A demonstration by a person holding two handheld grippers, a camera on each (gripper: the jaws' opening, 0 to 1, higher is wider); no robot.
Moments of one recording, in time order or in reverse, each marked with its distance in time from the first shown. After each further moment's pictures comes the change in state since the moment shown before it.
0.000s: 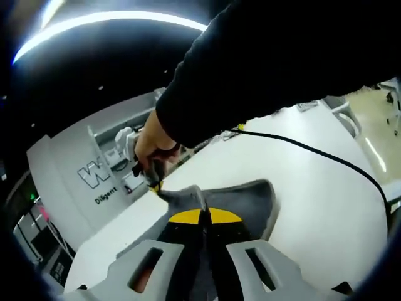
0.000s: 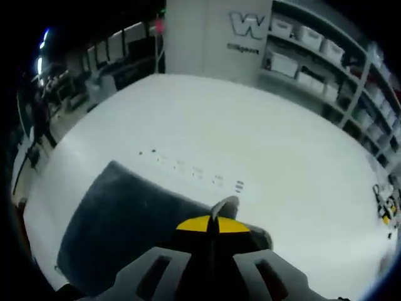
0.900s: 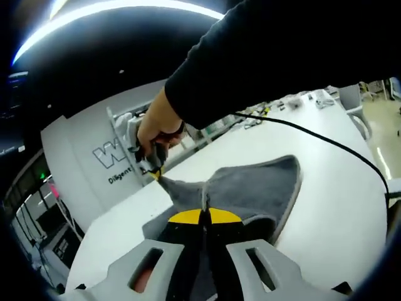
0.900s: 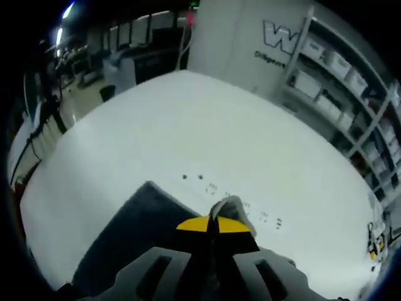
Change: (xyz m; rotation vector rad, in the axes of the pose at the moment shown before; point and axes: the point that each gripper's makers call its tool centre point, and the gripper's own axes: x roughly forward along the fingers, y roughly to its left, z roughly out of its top) left arm -0.060 0.075 -0.051 -0.134 0.090 0.102; right arm 0.008 0.110 0.055 -0.167 0.003 0.021
